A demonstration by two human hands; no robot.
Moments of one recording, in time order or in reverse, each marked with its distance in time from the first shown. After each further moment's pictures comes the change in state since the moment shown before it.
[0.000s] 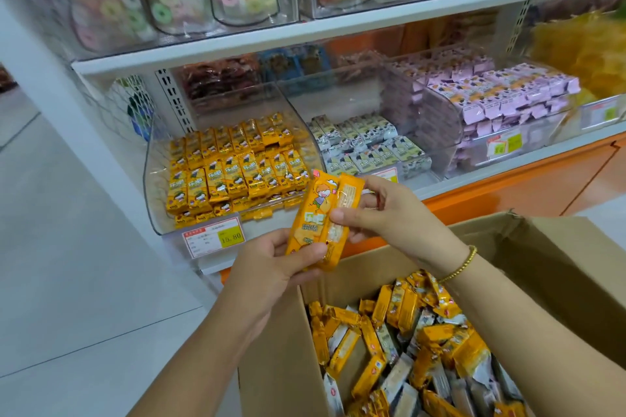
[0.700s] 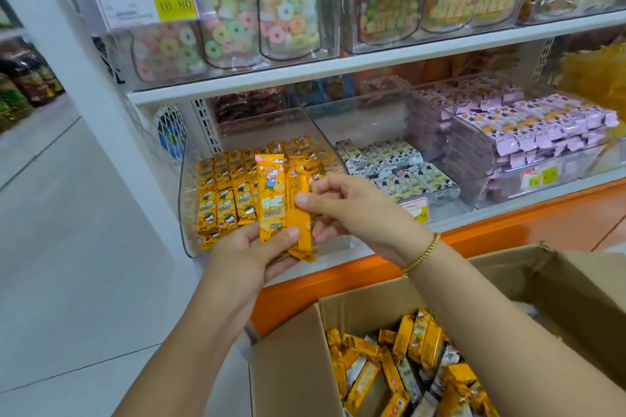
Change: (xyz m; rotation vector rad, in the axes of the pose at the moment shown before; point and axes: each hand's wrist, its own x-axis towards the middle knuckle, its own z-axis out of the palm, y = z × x) left_hand 0.010 0.040 -0.044 -0.106 0.068 0.163; right_hand 0.048 -0.051 0.060 0.011 -0.124 -0.010
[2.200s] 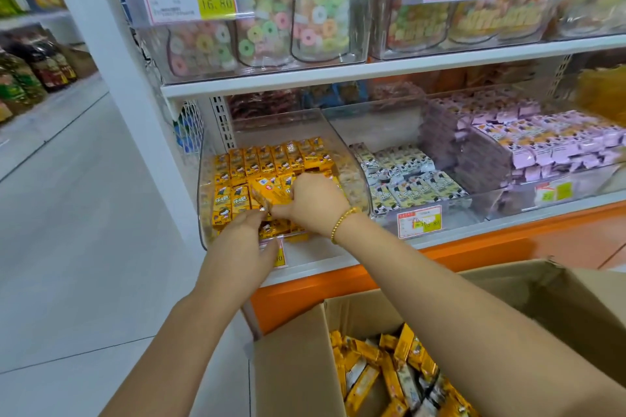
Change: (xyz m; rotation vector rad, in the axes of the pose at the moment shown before) left_hand 0.033 -0.013 -0.044 1.307 0.199 0.326; right_hand 0.080 0.011 0.047 -1.167 0.111 0.016
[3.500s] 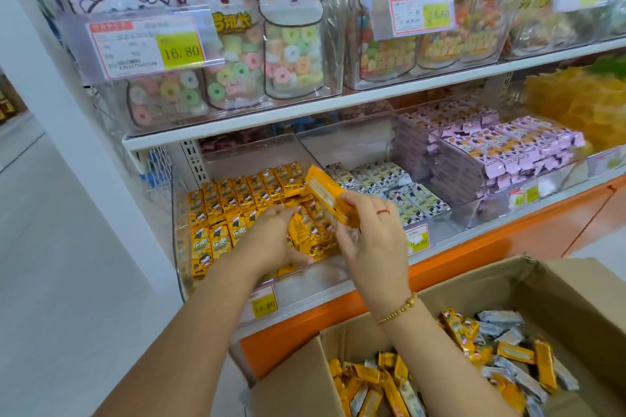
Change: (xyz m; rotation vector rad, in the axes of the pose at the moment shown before) left_hand 0.096 0.027 0.021 0.109 -0.421 0.137; right_hand -0.054 0.055 0.014 0.087 0.955 -0.001
